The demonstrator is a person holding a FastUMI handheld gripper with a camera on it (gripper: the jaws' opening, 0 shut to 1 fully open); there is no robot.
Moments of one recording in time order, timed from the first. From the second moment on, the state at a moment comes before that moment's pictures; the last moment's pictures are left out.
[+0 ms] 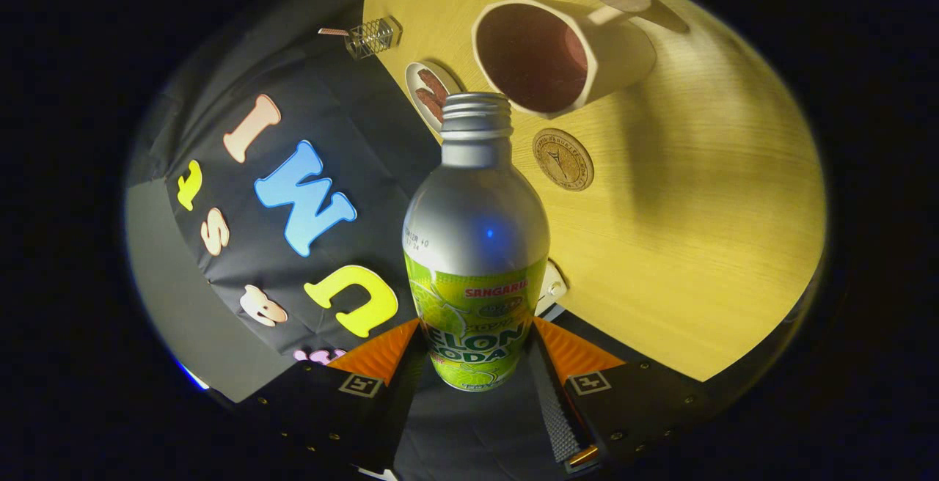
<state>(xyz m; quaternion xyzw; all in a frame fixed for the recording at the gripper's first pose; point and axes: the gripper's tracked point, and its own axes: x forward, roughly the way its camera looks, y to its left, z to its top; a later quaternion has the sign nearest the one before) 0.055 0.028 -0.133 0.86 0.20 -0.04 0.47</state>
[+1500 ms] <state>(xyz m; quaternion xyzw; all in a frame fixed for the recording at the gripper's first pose) 0.063 0.010 -0.236 0.27 0.27 -0.12 0.92</state>
